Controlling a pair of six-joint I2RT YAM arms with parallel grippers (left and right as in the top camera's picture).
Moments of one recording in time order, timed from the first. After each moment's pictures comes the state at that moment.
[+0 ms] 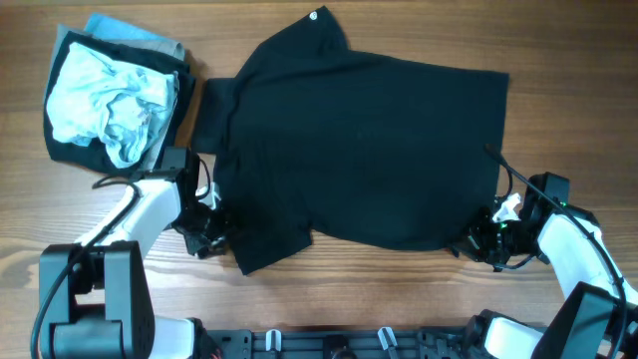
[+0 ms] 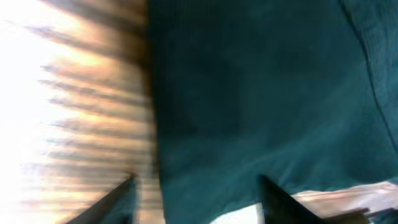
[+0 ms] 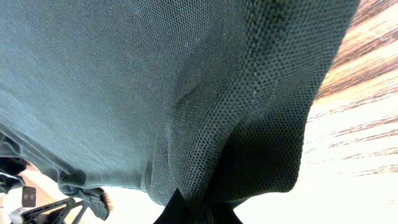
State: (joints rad) left arm 0.01 1.61 0.74 -0.85 0.41 -0.38; right arm -0.37 1.39 0.58 -0.82 -0.53 0.39
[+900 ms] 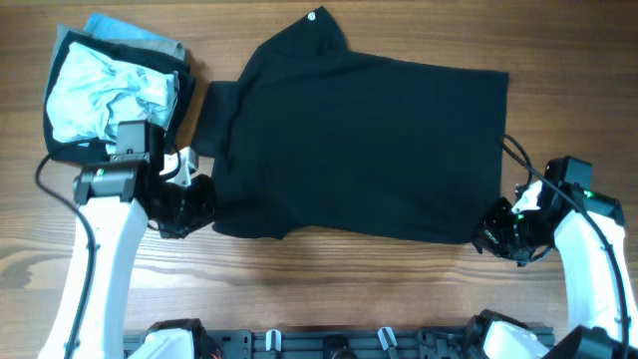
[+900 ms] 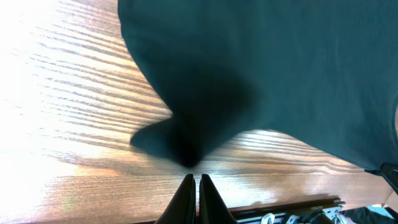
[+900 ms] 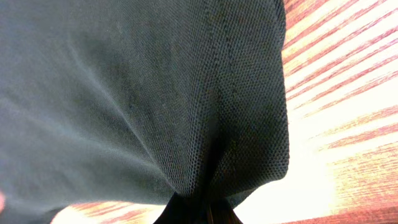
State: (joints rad) left arm 0.06 1.26 1.01 -1.19 0.39 -0.31; right arm -0.37 1.27 0.76 -1.08 -0.36 0.37
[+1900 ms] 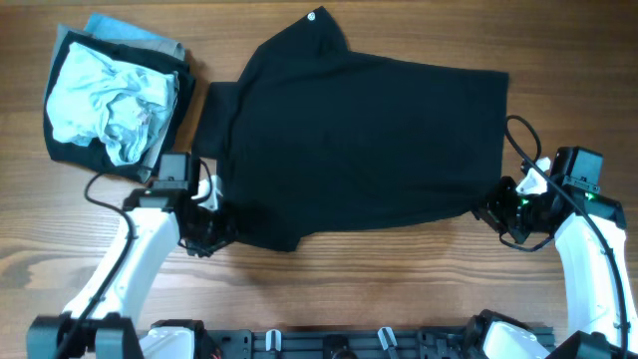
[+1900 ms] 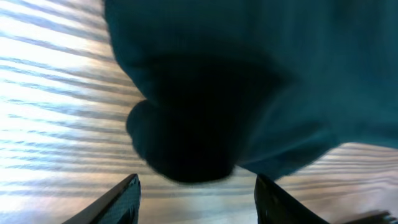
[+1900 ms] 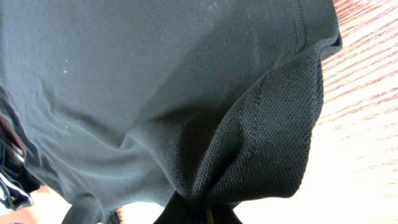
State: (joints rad) left arm -0.05 1.36 0.67 -0.81 0.37 -0.36; right arm -0.37 1.26 0.76 -0.86 -0.48 0.37
